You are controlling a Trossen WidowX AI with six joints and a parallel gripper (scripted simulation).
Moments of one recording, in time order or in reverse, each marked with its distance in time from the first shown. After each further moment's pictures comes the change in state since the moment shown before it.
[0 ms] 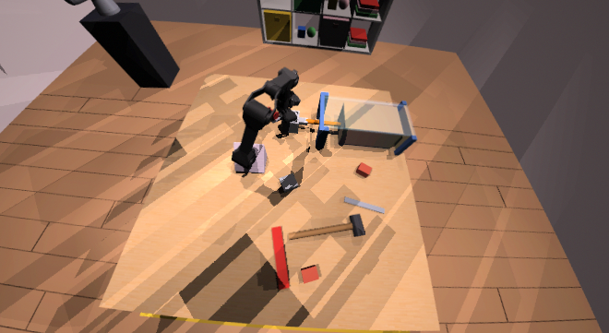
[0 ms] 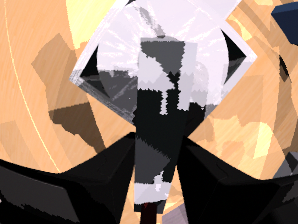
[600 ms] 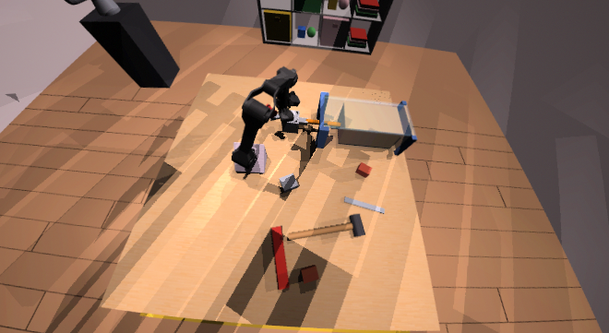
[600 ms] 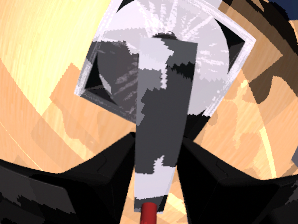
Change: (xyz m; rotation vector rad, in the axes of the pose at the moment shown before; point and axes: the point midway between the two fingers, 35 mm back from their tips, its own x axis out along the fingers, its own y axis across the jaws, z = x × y) arm 0.001 0.008 0.000 0.169 -0.008 0.011
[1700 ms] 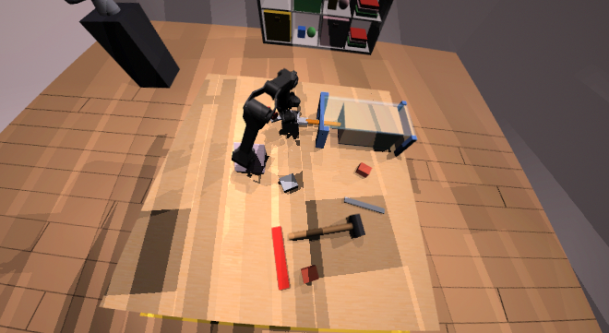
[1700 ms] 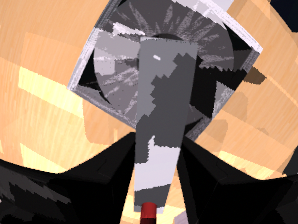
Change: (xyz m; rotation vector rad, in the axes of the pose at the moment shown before) arm 0.005 -0.004 0.001 -0.086 0.004 -0.003
